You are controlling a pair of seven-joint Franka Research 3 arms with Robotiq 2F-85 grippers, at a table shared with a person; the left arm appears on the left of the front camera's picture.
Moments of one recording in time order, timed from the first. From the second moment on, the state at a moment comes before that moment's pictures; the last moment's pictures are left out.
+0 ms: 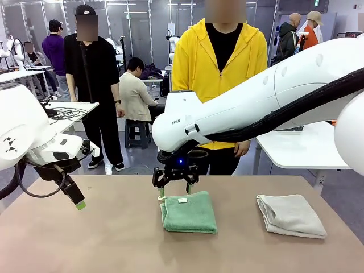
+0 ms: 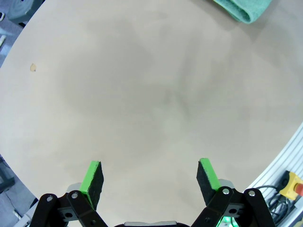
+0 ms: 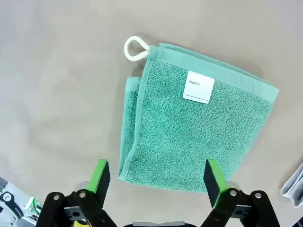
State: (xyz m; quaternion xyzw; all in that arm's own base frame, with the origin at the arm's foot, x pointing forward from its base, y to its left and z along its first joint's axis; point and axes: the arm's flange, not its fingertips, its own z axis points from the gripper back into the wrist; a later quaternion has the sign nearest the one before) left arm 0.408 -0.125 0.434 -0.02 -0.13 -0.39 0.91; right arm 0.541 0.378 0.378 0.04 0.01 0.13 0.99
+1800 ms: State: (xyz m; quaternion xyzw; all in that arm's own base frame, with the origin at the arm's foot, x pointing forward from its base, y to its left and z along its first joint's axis) left arm 0.409 -0.125 0.434 -0.02 -0.13 -0.39 0.91; right arm 0.500 0.278 0.384 0.13 -0.04 0.07 0.99
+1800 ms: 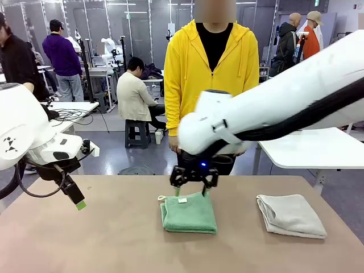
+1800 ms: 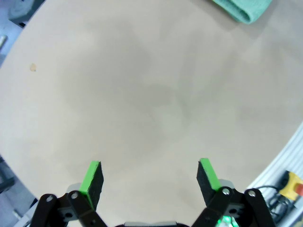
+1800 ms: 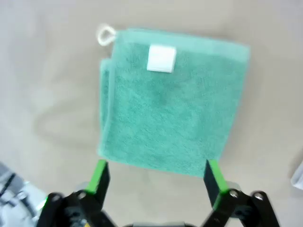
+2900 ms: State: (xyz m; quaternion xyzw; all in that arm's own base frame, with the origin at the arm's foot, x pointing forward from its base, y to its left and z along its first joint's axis) left arm 0.409 -0.125 0.434 -0.02 -0.13 -0.39 0.91; right arm 0.508 0.156 0.291 0.37 -0.06 -0.01 0.93
